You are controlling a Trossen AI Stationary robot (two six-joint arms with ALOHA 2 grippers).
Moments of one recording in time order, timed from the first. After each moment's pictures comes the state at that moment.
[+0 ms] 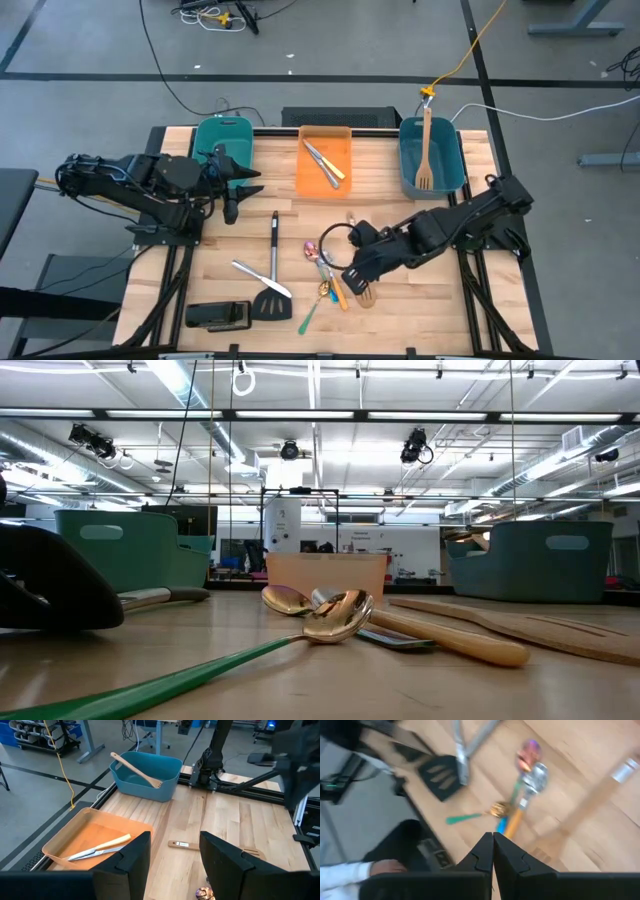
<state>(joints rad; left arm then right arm) -0.19 0.92 1.17 -0.65 -0.47 -0.25 0.46 1.74 1.82 -1.14 0.17 1.19</state>
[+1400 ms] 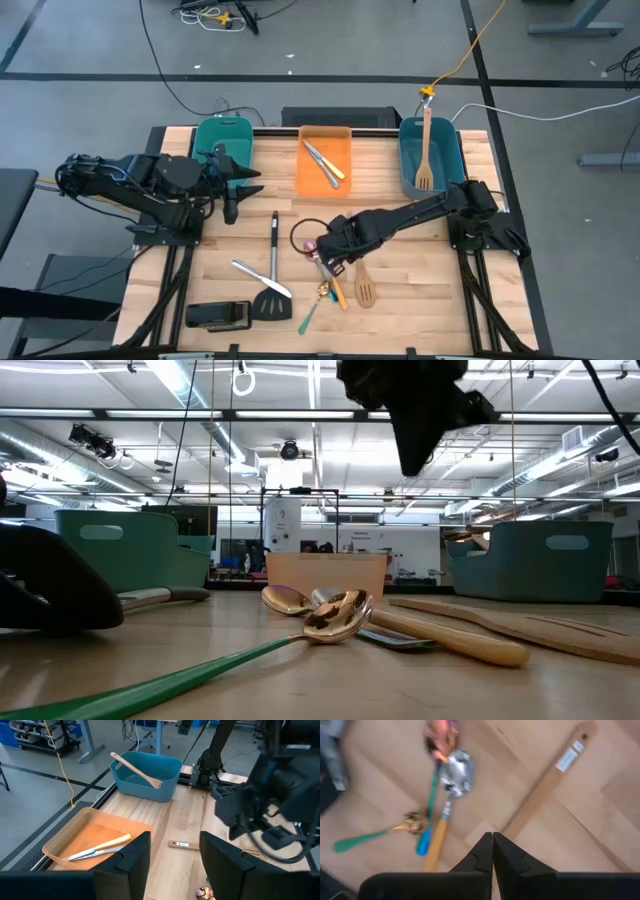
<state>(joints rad) -0.19 0.92 1.17 -0.65 -0.47 -0.25 0.28 1.98 1.78 -1.24 0.07 1.10</state>
